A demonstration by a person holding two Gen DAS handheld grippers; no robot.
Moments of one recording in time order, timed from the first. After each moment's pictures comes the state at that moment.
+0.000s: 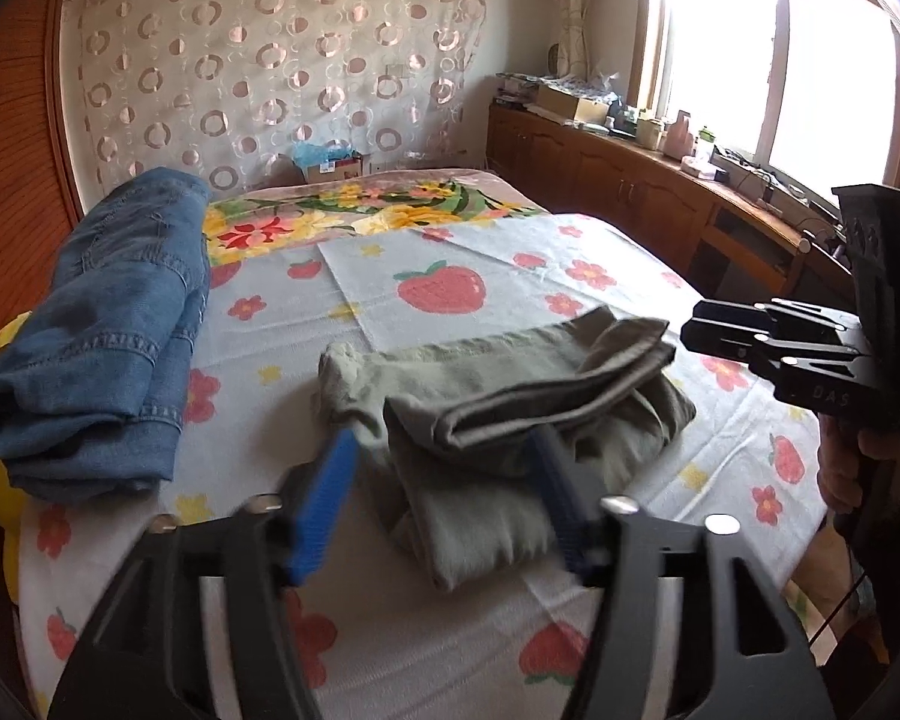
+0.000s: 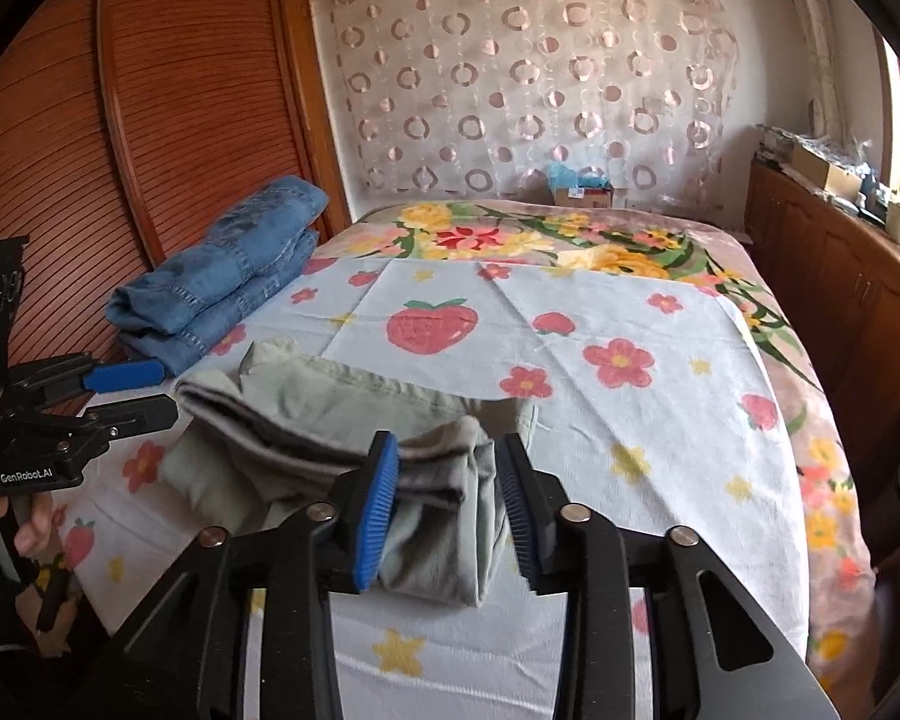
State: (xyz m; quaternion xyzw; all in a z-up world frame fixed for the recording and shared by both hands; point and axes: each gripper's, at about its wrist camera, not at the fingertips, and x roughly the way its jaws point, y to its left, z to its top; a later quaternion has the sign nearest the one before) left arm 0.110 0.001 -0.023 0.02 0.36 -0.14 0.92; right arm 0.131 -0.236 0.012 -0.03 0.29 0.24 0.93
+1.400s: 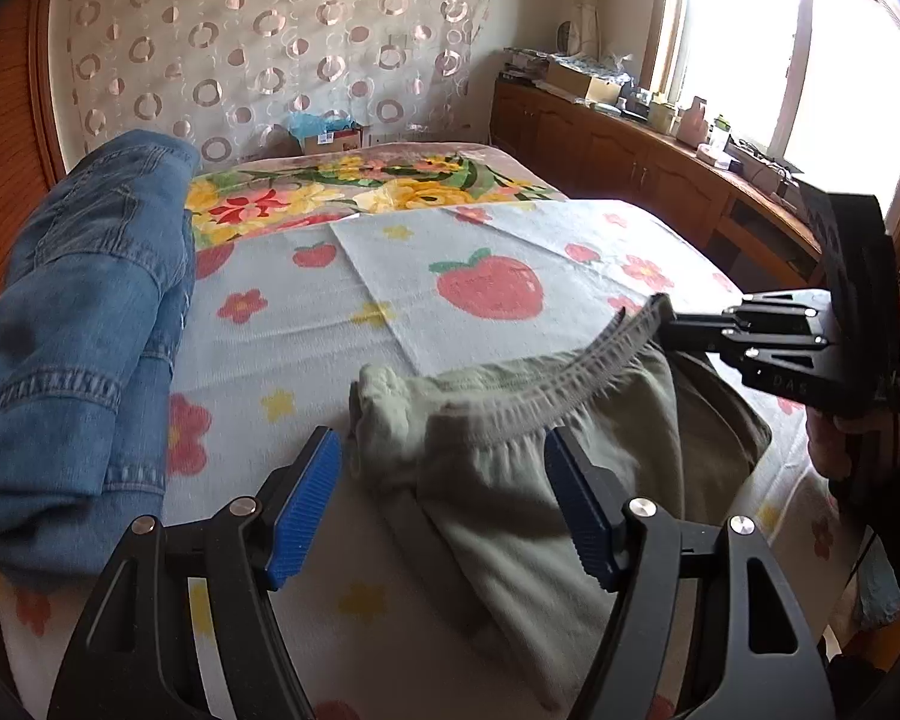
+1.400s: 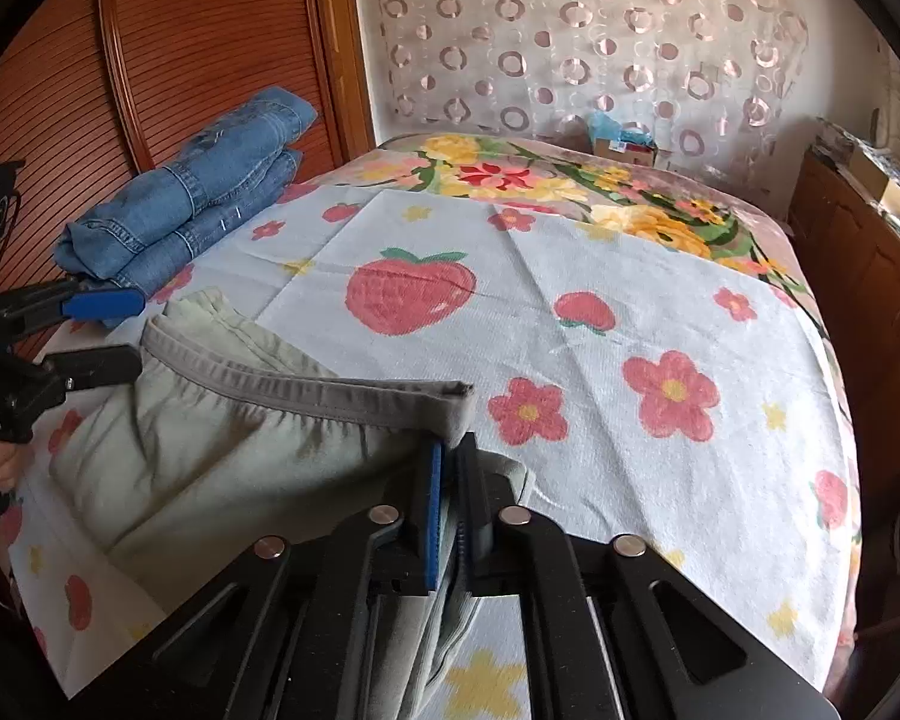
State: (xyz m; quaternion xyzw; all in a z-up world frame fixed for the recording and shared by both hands) left arm 0.173 0.022 -0.044 0.01 0.39 -0.15 0.91; right arm 0.224 -0.210 -0.007 -0.09 0.35 0.26 0.89
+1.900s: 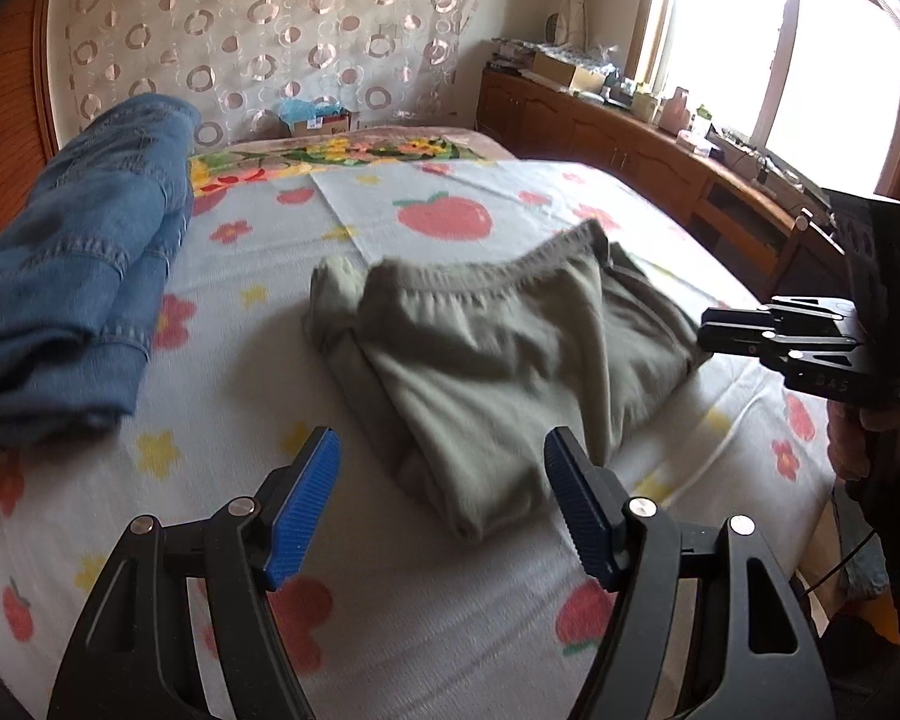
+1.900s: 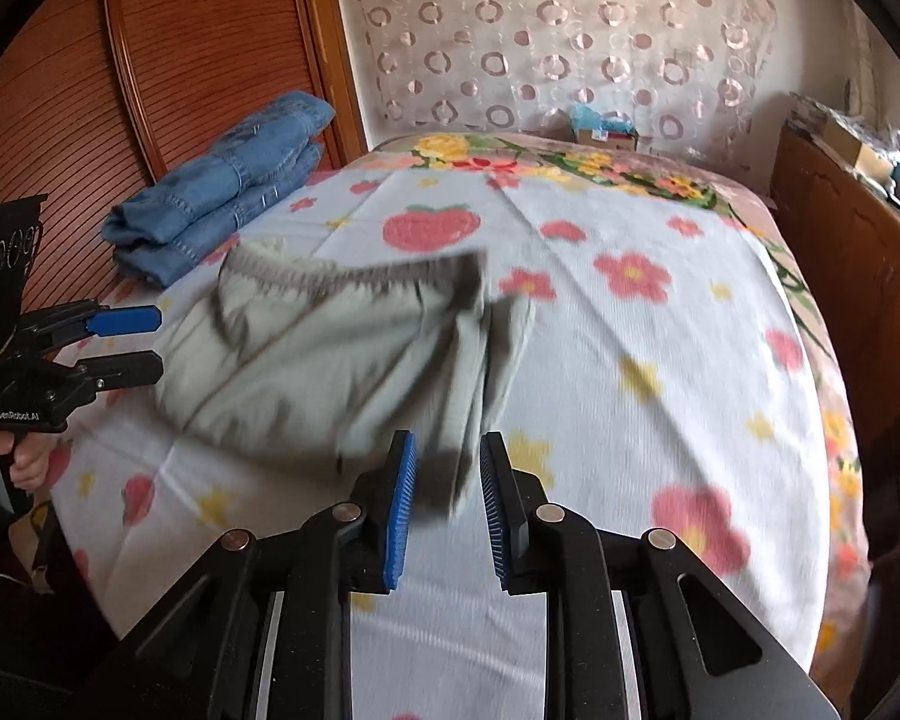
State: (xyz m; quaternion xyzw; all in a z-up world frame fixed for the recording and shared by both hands) left arm 0.110 0.015 -0.059 0.01 0.40 -0.16 0.90; right arm 0.131 -0.252 -0.004 -0.06 0.36 0.25 0.90
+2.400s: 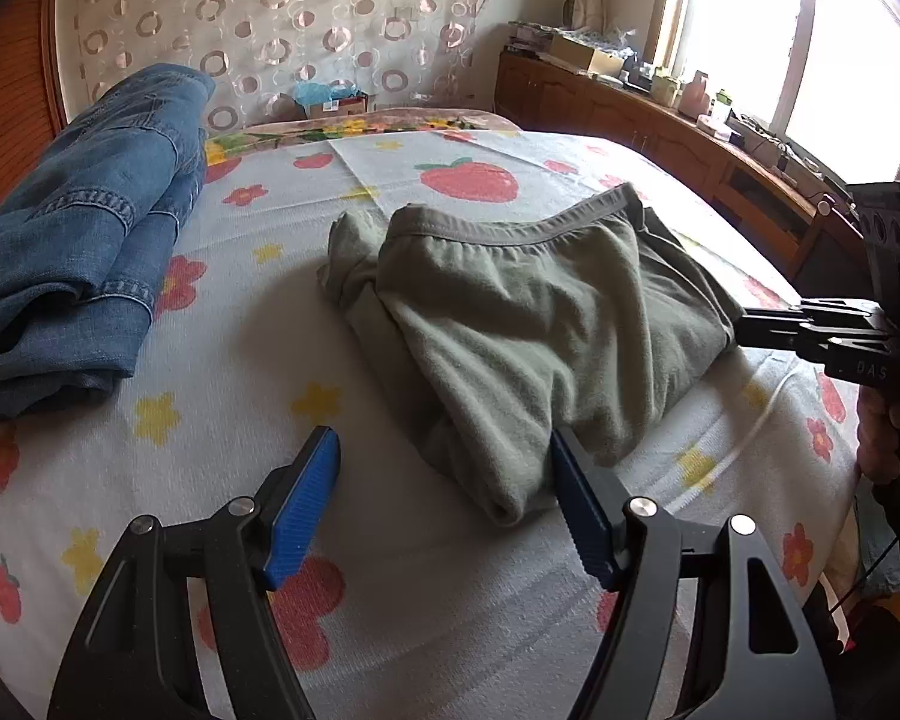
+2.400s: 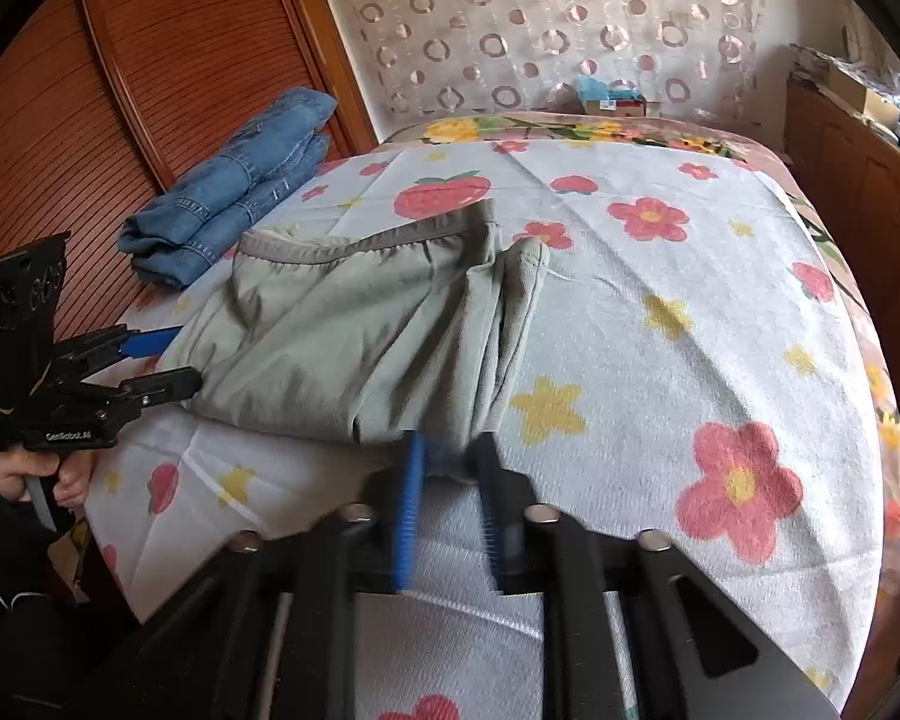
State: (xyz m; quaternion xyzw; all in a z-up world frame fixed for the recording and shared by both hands) left arm 0.116 0.017 -0.077 0.02 0.42 -0.14 0.90; right arm 0.131 -0.267 -0.011 -0.01 0.38 0.28 0.88
